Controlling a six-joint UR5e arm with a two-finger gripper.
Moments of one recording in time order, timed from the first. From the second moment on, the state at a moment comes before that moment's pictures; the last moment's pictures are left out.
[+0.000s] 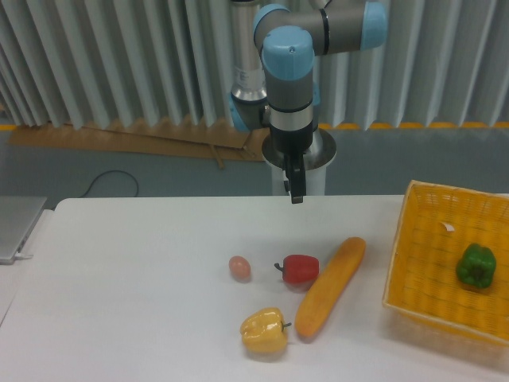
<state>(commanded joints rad) 2.34 -1.63 -1.53 -1.60 1.62 1.52</state>
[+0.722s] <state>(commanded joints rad) 2.34 -1.62 -1.53 -1.60 1.62 1.54</state>
